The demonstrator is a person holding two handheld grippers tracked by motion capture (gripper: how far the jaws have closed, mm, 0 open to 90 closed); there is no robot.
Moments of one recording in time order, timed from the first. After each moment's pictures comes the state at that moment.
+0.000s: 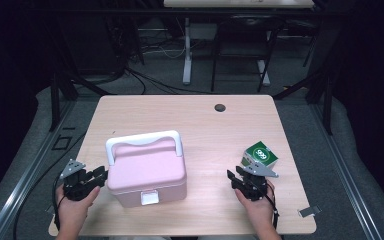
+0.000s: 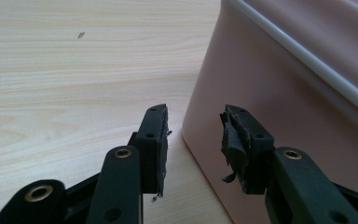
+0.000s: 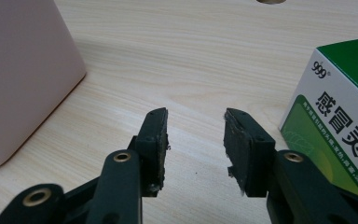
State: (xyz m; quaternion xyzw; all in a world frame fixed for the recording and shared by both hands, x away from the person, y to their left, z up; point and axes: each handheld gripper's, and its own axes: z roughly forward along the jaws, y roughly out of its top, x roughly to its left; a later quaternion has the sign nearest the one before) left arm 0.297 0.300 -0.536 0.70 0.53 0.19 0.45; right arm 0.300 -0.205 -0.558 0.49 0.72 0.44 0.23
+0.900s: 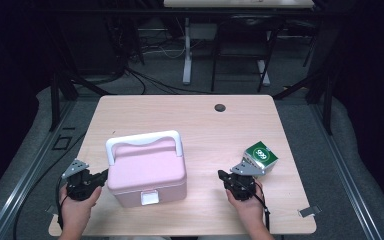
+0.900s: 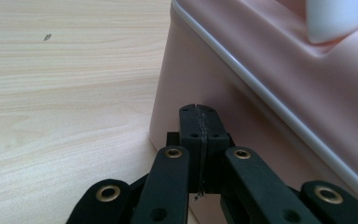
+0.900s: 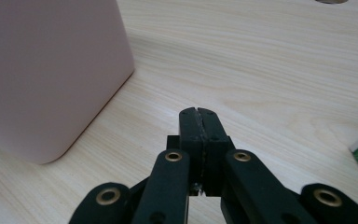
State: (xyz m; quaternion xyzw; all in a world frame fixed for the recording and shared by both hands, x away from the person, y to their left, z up) left arm 0.295 0.289 -0.528 0.70 0.51 0.17 0.47; right arm 0.299 -0.172 -0.553 0.45 0.75 0.44 0.19
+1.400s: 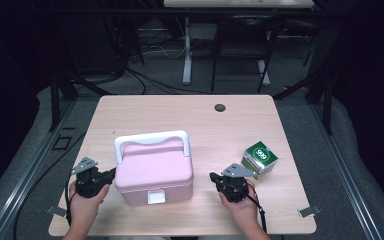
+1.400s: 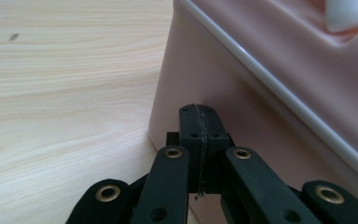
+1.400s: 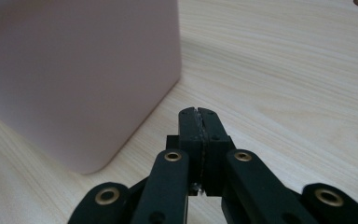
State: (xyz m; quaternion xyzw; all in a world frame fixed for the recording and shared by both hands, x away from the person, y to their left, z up) left arm 0.306 0.267 -0.533 0.71 0.50 0.15 0.47; right arm 0.297 -0.153 -0.554 0.42 0.77 0.44 0.18
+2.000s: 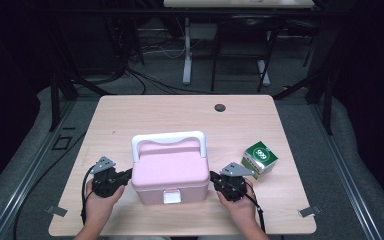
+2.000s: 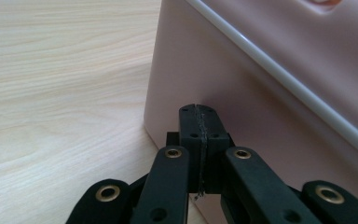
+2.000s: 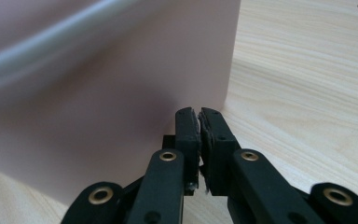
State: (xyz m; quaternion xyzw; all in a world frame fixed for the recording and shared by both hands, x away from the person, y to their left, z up) left arm 0.308 0.228 -0.535 0.74 0.46 0.13 0.47; right arm 0.300 -0.151 -0.552 0.42 0.77 0.45 0.18
